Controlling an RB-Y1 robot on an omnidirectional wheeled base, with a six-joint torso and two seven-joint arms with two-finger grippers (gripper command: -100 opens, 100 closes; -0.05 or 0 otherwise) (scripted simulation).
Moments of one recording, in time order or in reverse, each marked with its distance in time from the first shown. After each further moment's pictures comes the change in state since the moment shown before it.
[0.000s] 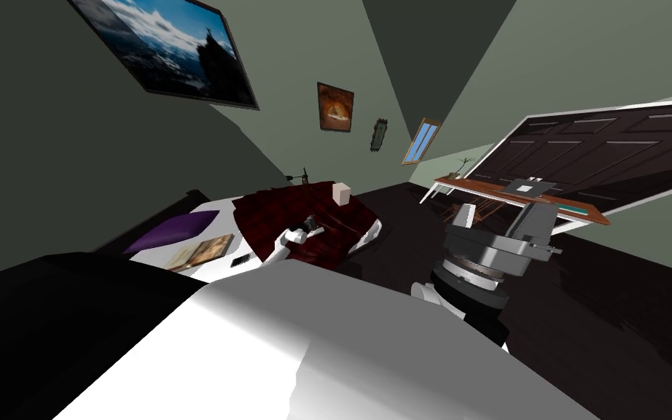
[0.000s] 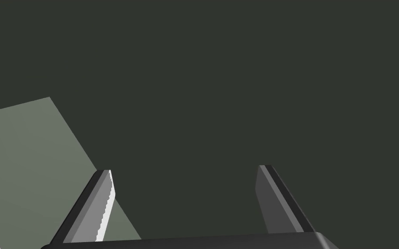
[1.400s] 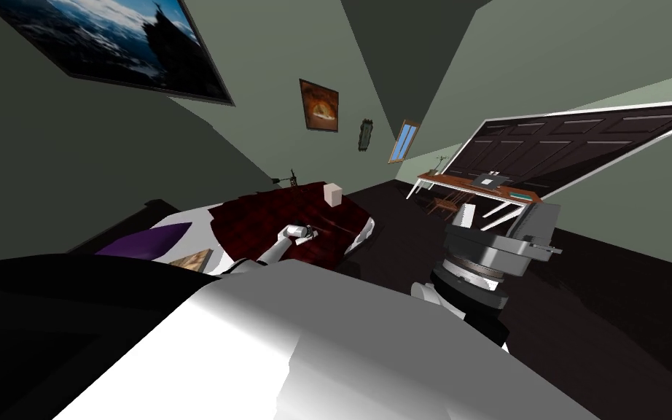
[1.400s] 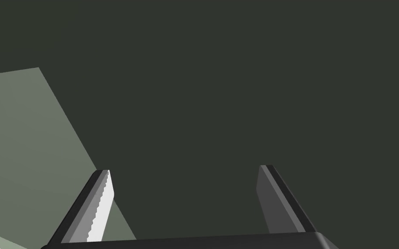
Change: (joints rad) left arm -0.178 0.077 -0.025 0.318 0.118 0.371 0.098; right arm 0.000 0.000 0.000 0.000 0.000 0.000 0.000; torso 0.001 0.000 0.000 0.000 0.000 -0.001
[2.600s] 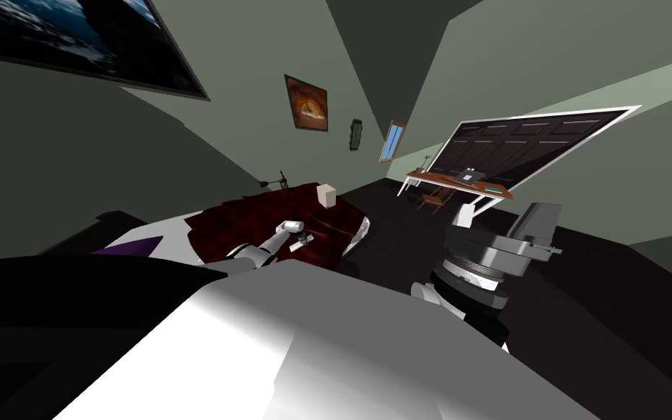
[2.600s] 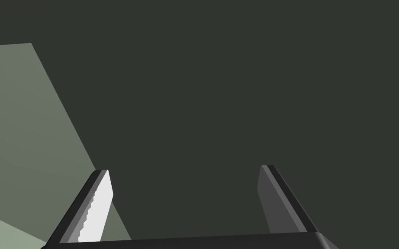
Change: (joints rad) left arm -0.158 0.089 -0.017 0.278 0.091 0.288 0.072; right arm 0.000 0.000 0.000 0.000 0.000 0.000 0.000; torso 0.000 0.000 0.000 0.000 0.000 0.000
